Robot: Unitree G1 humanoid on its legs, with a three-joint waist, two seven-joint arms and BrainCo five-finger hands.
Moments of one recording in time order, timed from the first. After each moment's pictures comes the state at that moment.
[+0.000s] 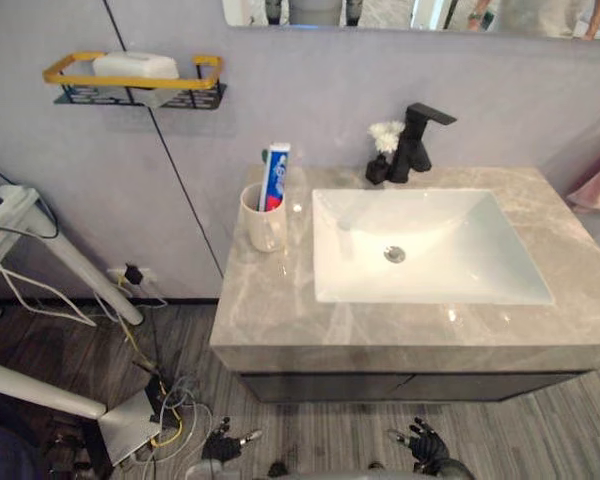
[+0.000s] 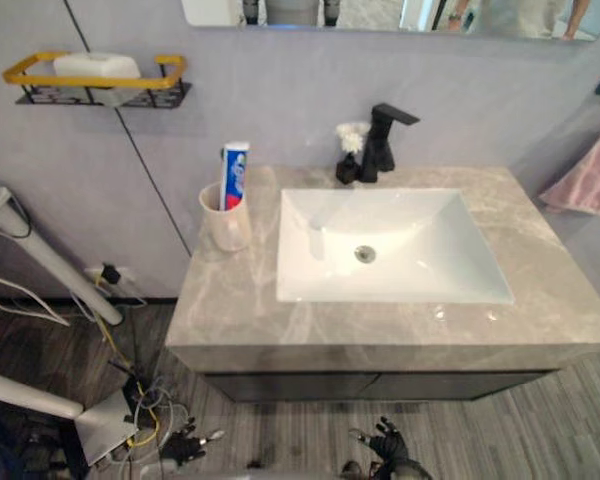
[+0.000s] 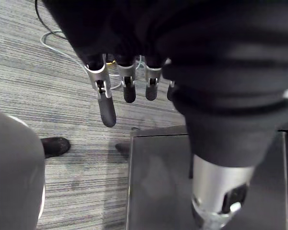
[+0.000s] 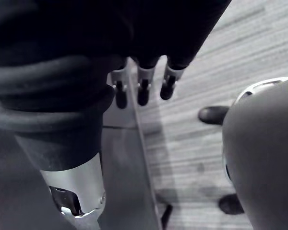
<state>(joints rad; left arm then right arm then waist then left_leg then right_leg) 0.16 0.08 0.03 0.92 -0.05 -0.10 0.07 0.10 -0.03 -0.15 0.96 0.07 -0.06 0.00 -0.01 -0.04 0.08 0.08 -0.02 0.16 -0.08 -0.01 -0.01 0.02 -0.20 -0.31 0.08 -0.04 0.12</state>
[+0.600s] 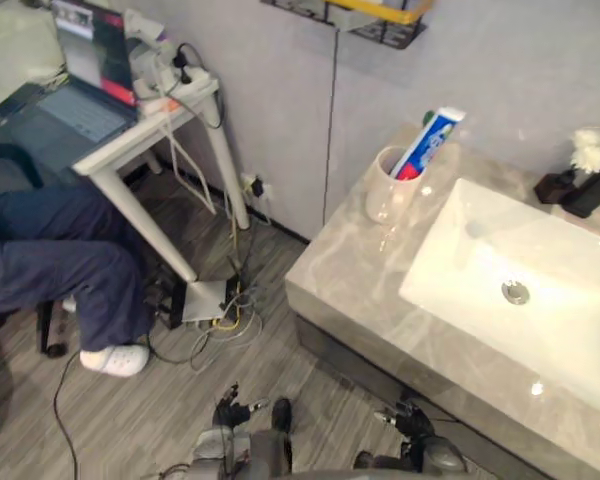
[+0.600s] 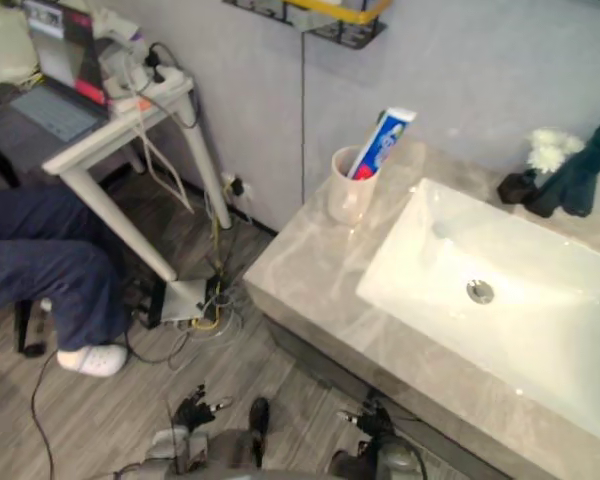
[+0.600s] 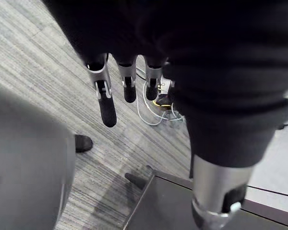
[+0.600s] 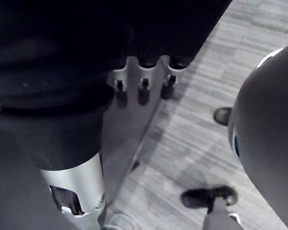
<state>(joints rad) 0.04 0.05 0.00 0.91 -0.06 -0.09 0.10 0.07 -0.01 -0.07 0.90 0.07 -0.07 -0.02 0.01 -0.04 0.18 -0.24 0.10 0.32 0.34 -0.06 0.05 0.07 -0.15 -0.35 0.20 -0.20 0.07</state>
